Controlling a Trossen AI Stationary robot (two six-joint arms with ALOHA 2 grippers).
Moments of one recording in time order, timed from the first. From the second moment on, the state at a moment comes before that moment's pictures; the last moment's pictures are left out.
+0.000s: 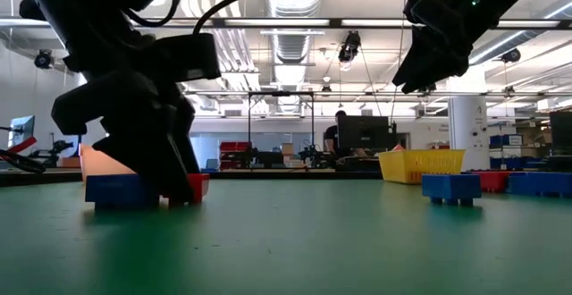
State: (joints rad) left arm -0.42 1.73 0.89 -0.24 -0.38 -0.49; right arm 0.05 1.07 0.71 -0.44 0.42 0.44
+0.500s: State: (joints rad) left arm -0.48 1.47 1.03 -0.57 -0.16 -0.70; right arm 0.05 1.07 0.71 -0.44 0.47 0.44
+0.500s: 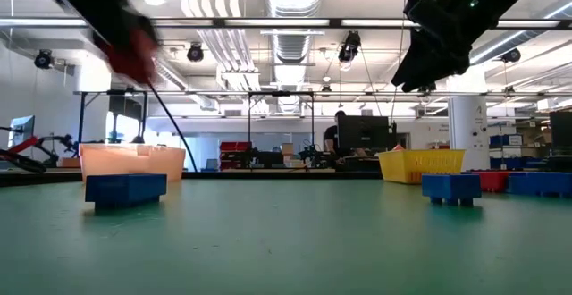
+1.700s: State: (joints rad) left arm -0.77 1.42 1.00 -0.59 -0.20 -1.89; right arm 0.11 1.07 0.71 -0.44 0.46 0.34
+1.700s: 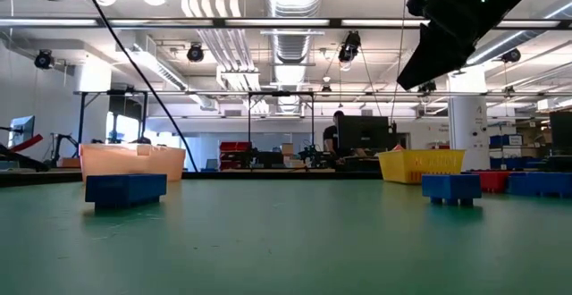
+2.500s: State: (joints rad) left arm -0.46 1.79 1.21 -0.84 -0.21 -1.75; right arm 0.11 1.07 0.70 -0.43 0.46 0.16
